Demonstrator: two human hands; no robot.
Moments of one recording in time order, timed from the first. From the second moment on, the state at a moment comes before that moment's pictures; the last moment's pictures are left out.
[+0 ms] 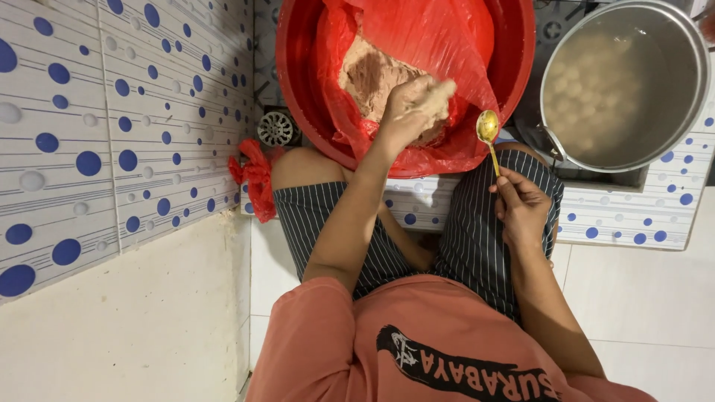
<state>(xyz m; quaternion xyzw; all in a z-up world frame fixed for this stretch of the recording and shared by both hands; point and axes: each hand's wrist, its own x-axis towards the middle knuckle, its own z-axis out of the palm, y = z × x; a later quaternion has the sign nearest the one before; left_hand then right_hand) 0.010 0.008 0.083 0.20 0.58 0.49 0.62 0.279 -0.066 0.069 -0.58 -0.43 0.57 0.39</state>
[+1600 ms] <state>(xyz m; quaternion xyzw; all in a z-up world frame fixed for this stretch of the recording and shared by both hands) 0.013 0.017 -0.031 0.50 0.72 0.40 0.29 0.215 -0.011 0.133 -0.46 -0.76 0.36 0.28</state>
